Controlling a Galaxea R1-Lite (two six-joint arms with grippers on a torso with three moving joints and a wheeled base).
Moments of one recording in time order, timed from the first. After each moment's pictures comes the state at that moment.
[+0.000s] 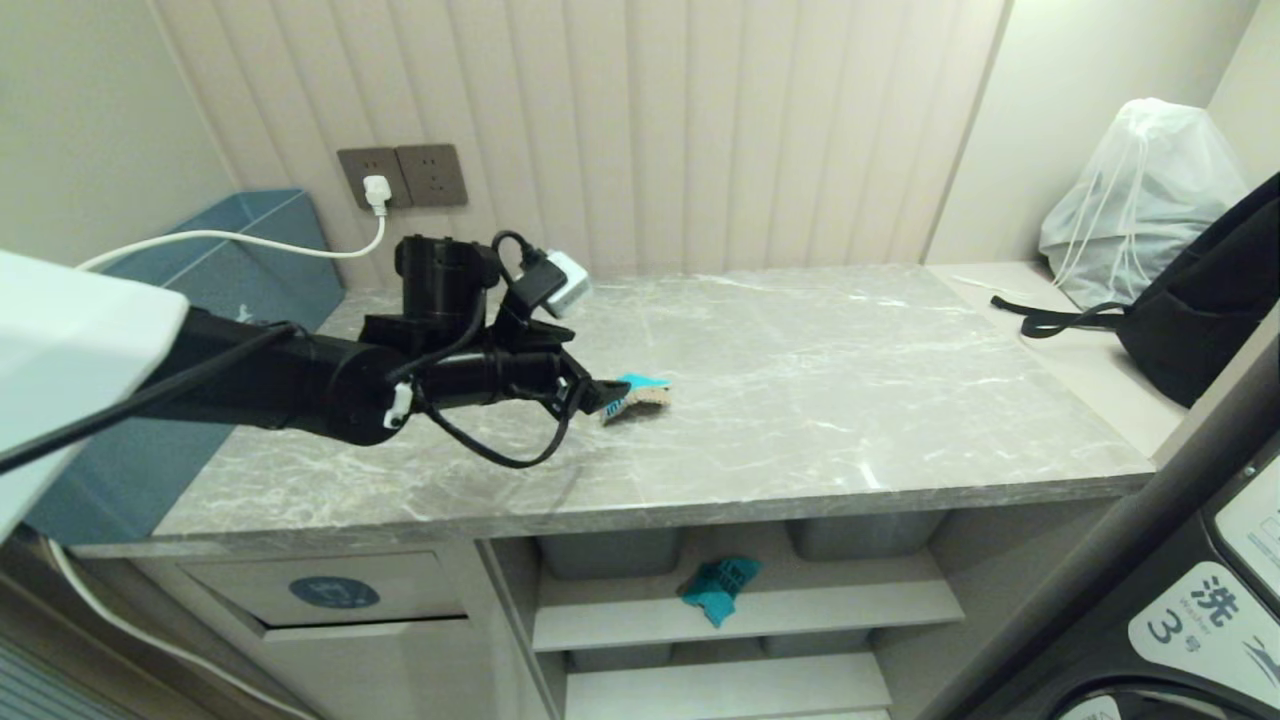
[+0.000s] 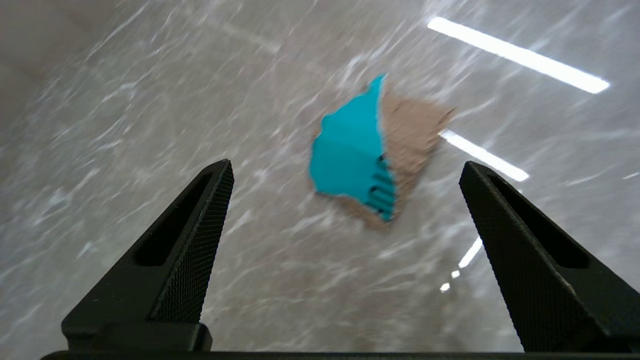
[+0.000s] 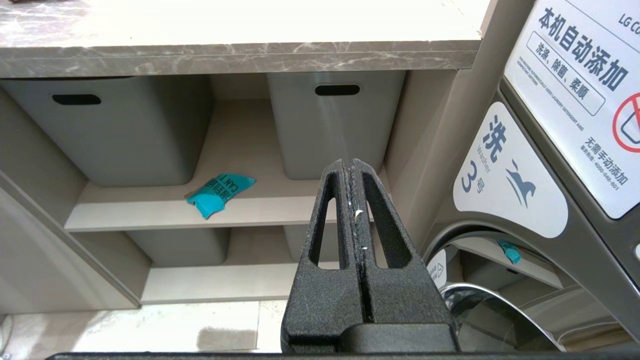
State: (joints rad) left arm -0.43 2.04 -1.42 -0.31 -0.23 0.49; right arm -0.01 0.00 0.00 0.00 0.00 -0.01
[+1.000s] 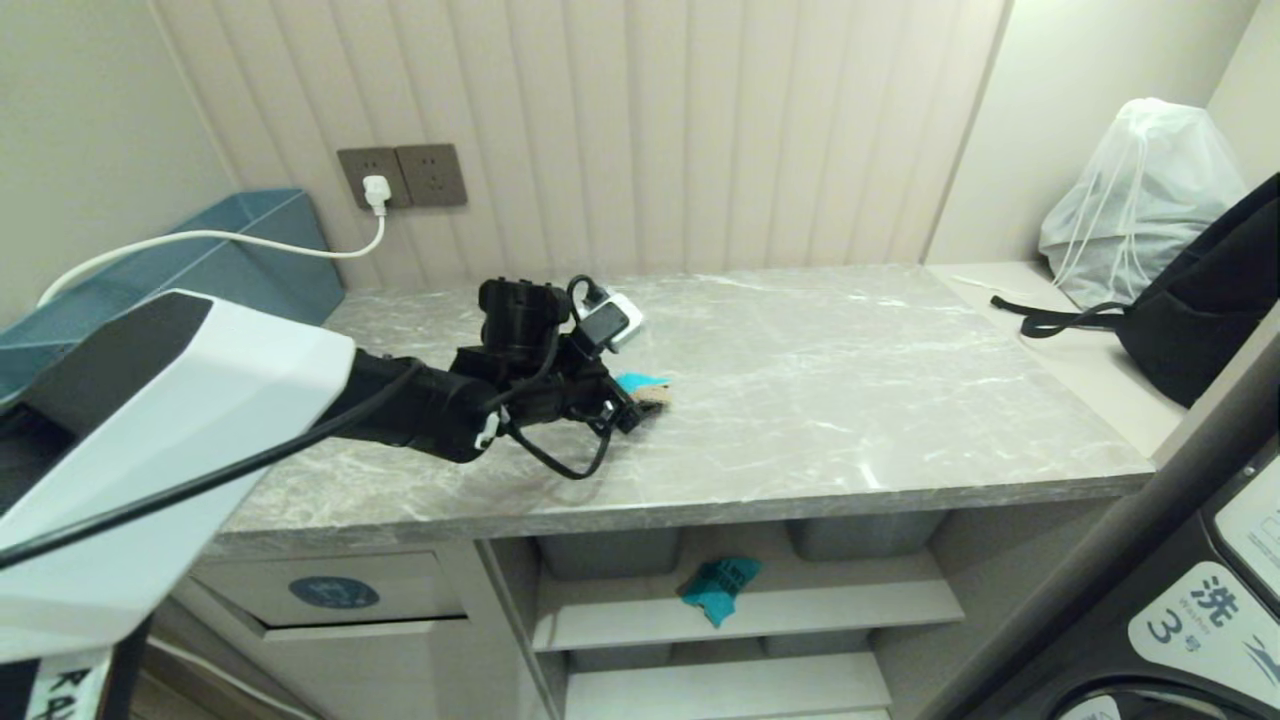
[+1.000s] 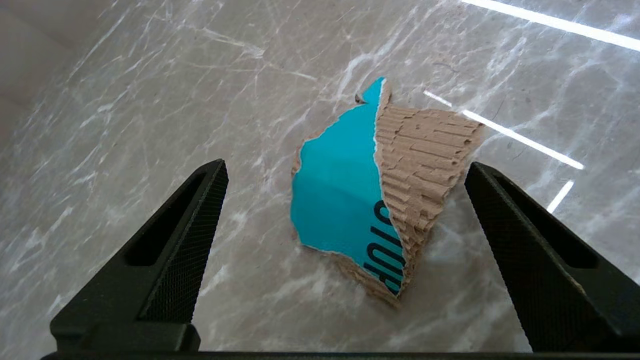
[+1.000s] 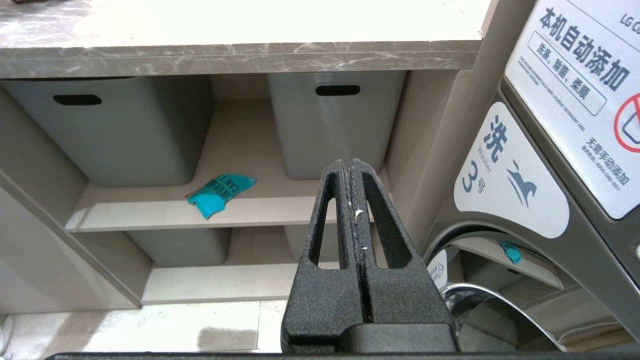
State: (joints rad) left arm -0.48 2.22 -1.55 -0.36 -0.12 0.57; right arm -0.01 0.00 0.00 0.00 0.00 -0.01
